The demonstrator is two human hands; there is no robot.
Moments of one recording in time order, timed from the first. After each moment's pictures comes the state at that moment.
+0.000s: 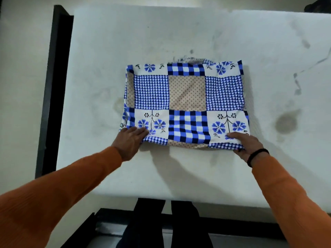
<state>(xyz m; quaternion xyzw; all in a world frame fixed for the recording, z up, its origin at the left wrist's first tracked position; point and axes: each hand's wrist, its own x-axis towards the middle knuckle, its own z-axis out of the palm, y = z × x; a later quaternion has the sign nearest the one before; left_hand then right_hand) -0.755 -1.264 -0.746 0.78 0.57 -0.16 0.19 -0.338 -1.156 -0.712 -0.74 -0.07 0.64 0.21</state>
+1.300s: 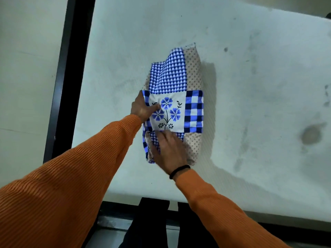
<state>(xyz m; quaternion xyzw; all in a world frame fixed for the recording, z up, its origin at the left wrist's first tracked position) -0.831 -1.180 -0.769 0.31 0.79 0.22 0.48 -0.662 -1.266 -0.721 -0.50 -0.82 0.29 0.01</state>
